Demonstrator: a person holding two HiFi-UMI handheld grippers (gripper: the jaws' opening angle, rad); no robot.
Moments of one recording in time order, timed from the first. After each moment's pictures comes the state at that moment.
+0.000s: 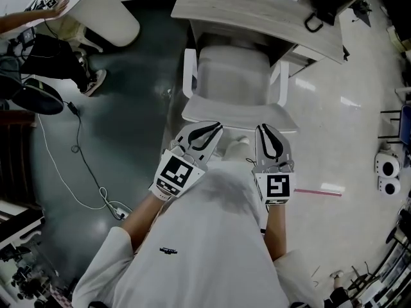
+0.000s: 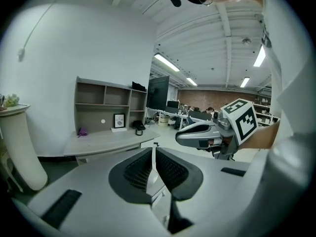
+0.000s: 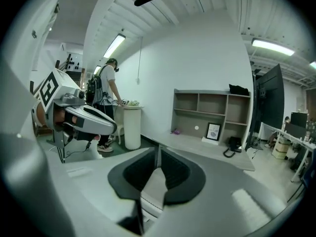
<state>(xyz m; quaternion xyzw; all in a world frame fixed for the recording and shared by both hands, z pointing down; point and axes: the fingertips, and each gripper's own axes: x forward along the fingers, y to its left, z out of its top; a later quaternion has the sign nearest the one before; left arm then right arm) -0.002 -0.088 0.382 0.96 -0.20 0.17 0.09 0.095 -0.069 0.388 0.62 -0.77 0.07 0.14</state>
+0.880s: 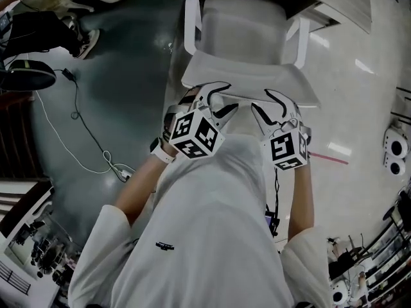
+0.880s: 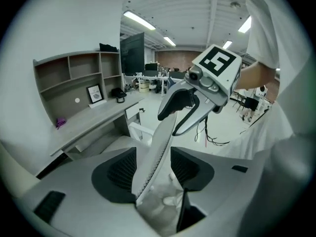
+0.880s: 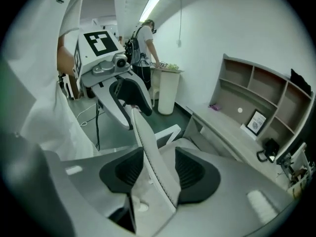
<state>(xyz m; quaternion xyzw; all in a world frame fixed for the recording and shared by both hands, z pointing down) 0.012 -0.085 0.510 0.92 -0.06 0.40 0.02 0.062 -0.075 0.512 0.40 -0.84 0.11 0.36</state>
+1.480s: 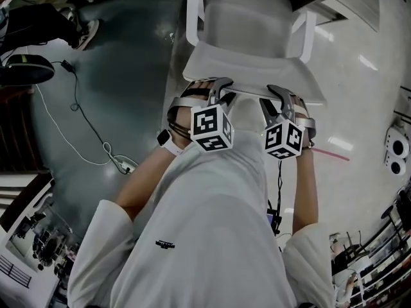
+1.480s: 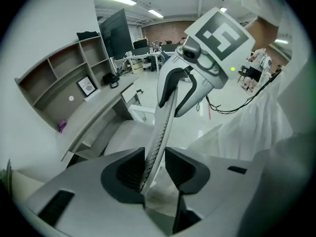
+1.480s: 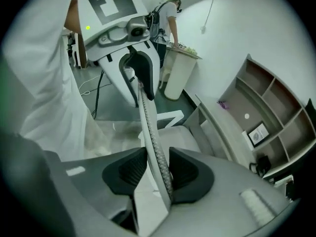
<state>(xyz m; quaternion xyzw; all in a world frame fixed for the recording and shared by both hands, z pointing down) 0.003 -0.080 0.565 0.85 -0.05 0.52 -0.07 0.074 -0.063 0.575 0.35 -0.80 0.05 0.49</state>
